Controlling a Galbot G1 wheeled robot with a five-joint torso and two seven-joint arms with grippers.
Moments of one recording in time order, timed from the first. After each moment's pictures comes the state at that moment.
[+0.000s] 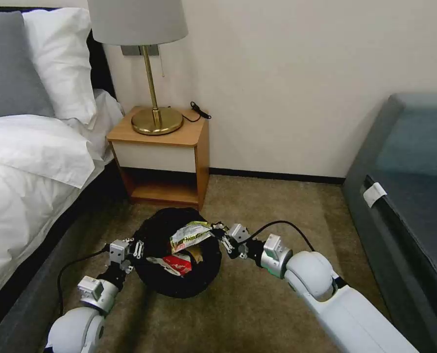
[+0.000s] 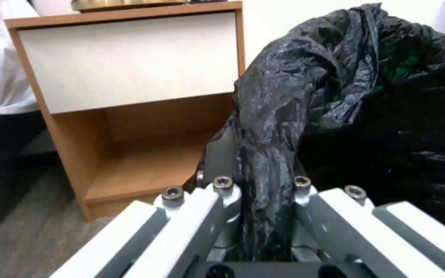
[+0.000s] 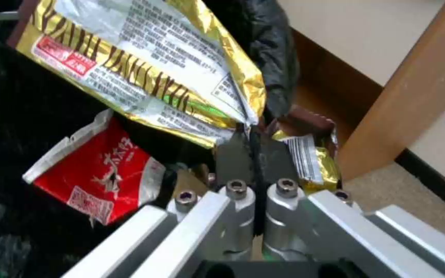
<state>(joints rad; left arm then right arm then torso) 1.48 -1.24 -0.62 -1.85 -0.25 -0.13 0.28 -1.00 1.07 0.01 1.86 0.16 -0.28 -0.43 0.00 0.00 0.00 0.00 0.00</state>
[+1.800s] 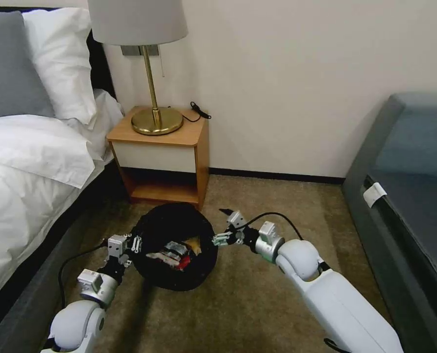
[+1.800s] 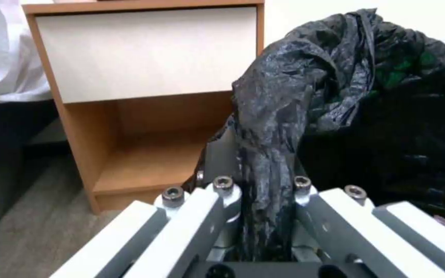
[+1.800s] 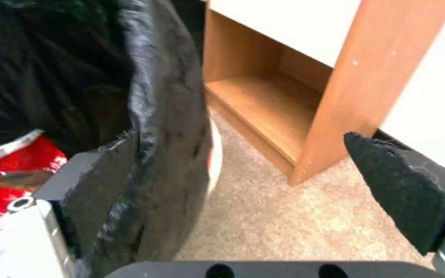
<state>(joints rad) 1.45 -1.22 -0.63 -1.82 -0.30 -0.12 0.25 -0.93 1.15 0.07 1.66 0.25 -0.21 -0.40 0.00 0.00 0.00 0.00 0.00</state>
